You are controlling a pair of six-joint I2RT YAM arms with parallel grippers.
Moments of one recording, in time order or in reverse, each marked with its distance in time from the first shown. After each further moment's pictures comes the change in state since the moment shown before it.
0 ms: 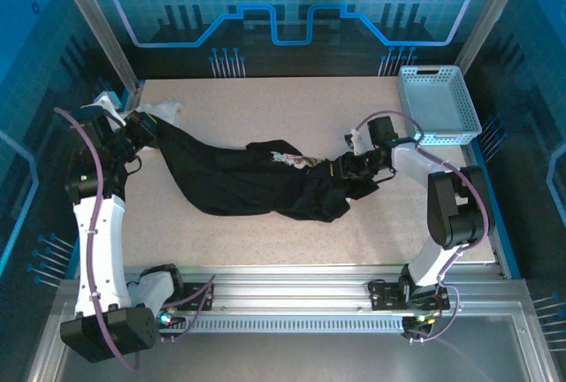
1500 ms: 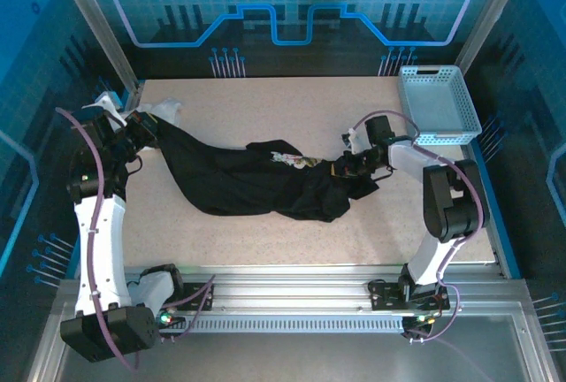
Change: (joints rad) left arm 0.000 0.001 -0.014 0.022 0.008 0.000; right arm 0.003 0.047 0.026 0.023 -0.025 0.003
